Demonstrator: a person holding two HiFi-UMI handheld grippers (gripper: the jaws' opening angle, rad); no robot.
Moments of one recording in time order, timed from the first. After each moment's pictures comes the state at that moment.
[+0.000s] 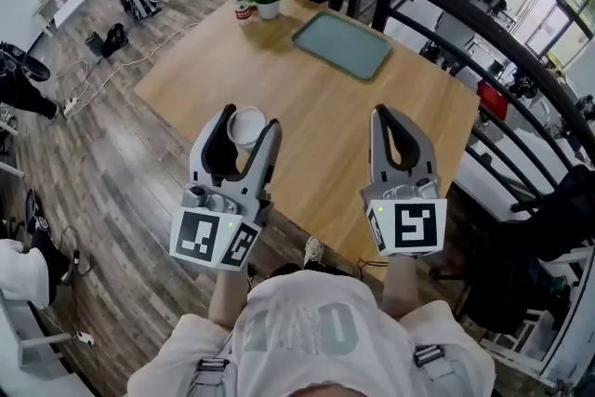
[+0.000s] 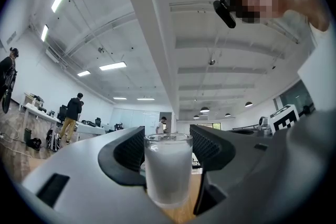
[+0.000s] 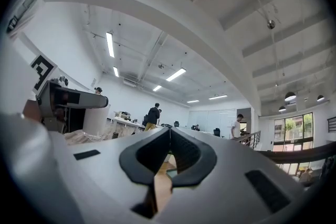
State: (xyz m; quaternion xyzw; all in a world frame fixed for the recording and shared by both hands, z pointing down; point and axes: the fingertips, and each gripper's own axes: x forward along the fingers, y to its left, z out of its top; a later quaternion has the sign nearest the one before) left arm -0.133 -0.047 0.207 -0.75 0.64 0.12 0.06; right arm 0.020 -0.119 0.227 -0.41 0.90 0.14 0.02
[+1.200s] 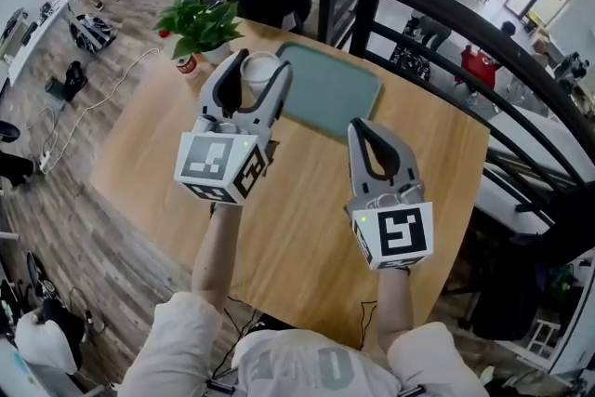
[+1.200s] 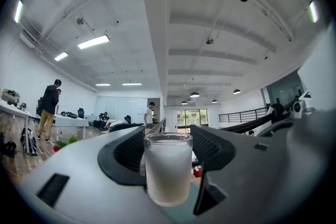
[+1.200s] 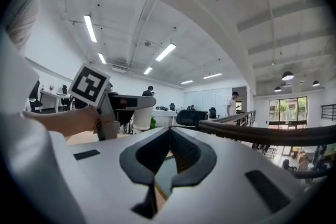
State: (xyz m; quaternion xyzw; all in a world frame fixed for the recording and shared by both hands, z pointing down) left arm -0.168 -0.468 0.278 -0.81 0.58 0.04 0.04; right arm -0.036 -0.410 0.329 -0.44 0.89 0.05 -0.05
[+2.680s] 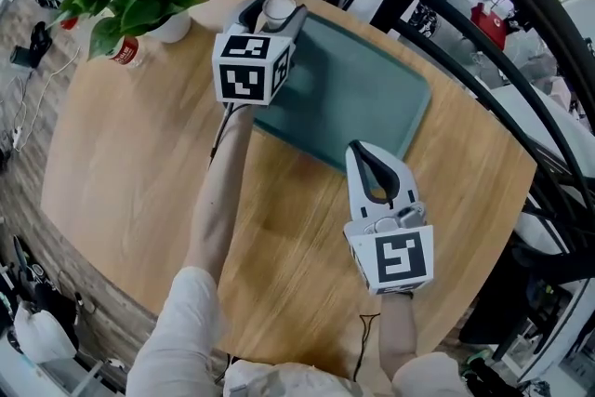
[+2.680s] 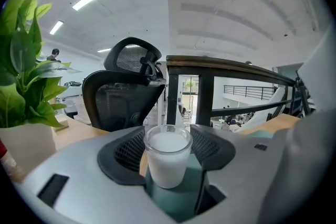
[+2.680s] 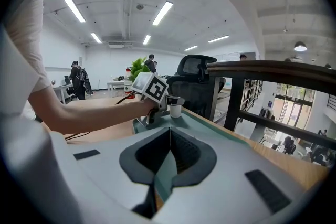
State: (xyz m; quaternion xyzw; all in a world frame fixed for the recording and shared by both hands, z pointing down) left arm -0.222 -0.756 0.556 -0.79 0.60 -0.11 -0.09; right arm -0.084 -0.541 0.532 -0.41 0.89 -0.07 -0.19
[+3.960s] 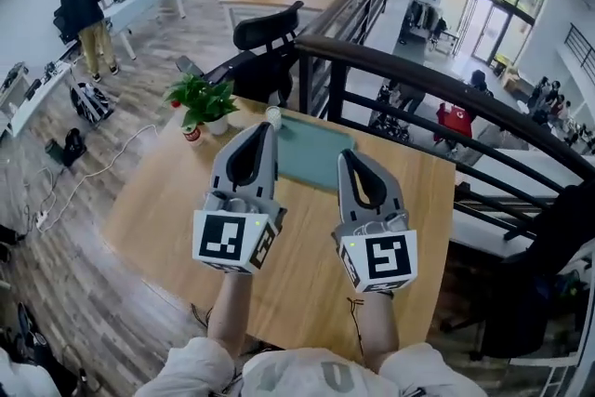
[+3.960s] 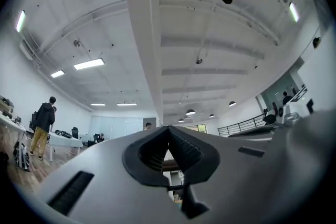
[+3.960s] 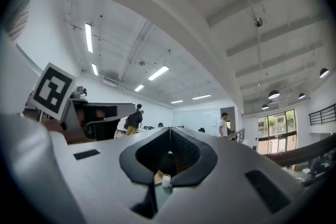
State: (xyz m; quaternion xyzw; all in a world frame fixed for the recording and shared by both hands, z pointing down) left arm -0.131 -0.364 0.191 -0.81 0.57 0.11 0.13; right arm -0.019 -0.357 0.235 -0.49 0.86 0.11 0.05
